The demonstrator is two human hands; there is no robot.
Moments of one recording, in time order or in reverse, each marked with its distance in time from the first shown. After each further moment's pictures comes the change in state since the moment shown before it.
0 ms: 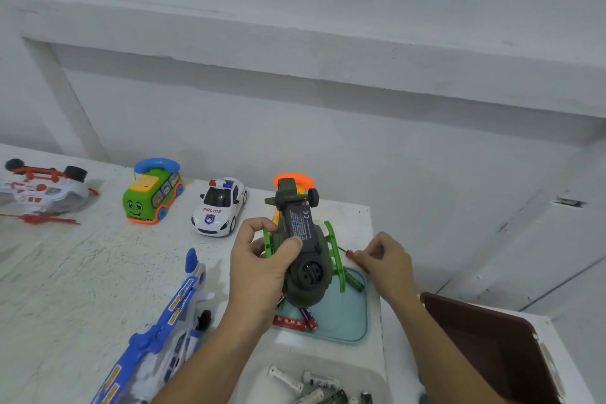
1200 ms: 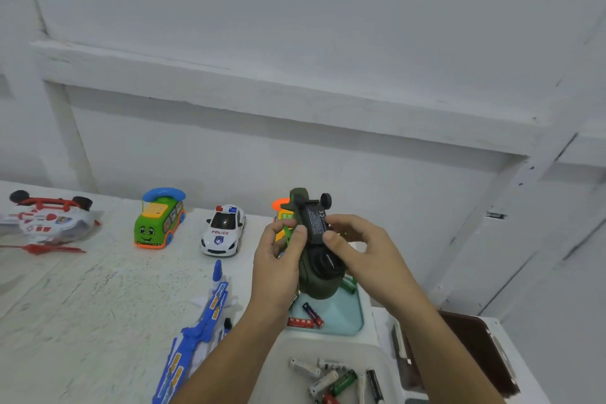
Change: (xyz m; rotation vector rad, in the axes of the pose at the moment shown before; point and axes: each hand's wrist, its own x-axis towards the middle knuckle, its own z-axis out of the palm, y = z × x) left_hand -0.030 0.037 -0.022 -0.060 -0.193 0.022; right_hand -0.124 -0.153 -0.028 0.131 -0.098 -0.295
